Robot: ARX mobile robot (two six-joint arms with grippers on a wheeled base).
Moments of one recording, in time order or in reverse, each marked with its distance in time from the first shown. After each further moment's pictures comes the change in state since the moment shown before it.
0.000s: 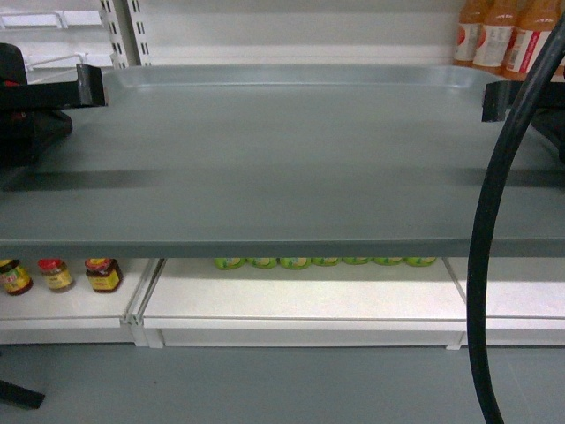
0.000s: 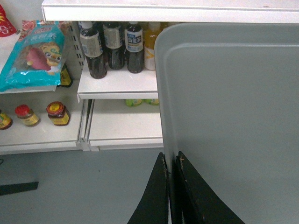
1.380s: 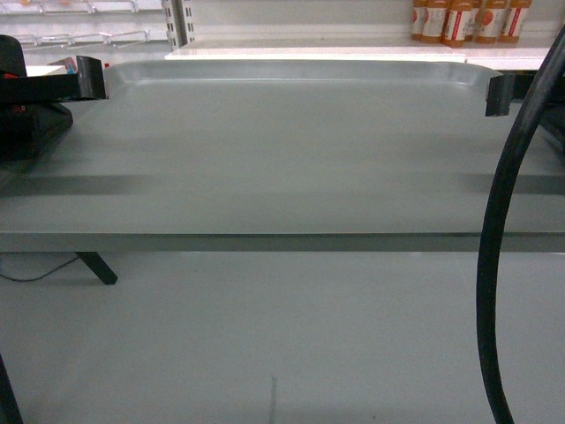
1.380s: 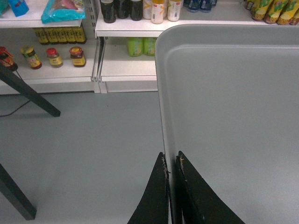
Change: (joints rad) left arm 0.000 -0.002 0.001 0.010 -0.001 0.000; right arm 0.005 -0.003 0.000 0.007 0.005 0.000
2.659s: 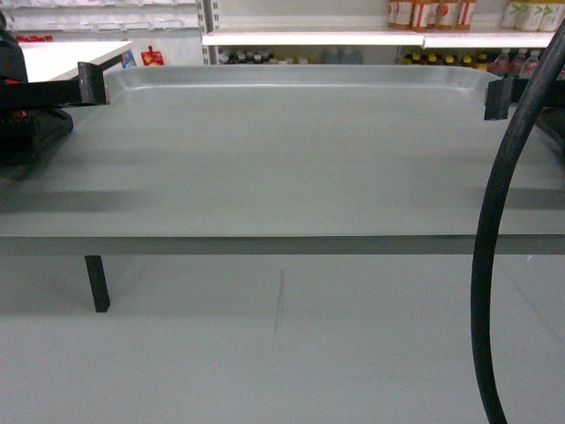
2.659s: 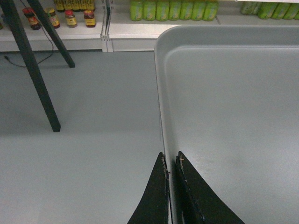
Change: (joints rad) left arm -0.001 -0.001 -0.001 -0.010 -0.003 0.000; right arm 0.000 -0.001 0.000 -0.010 0.002 0.000
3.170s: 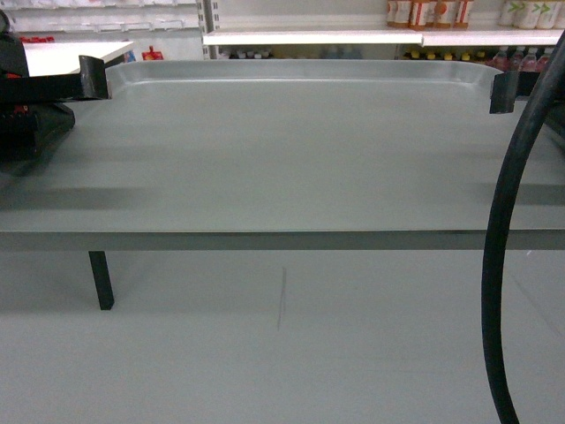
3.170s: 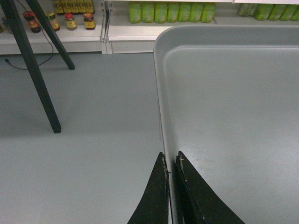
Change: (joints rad) left arm -0.002 -0.002 0.001 0.008 0.001 0.000; right arm -0.001 -0.005 0.000 0.005 0.002 0.000
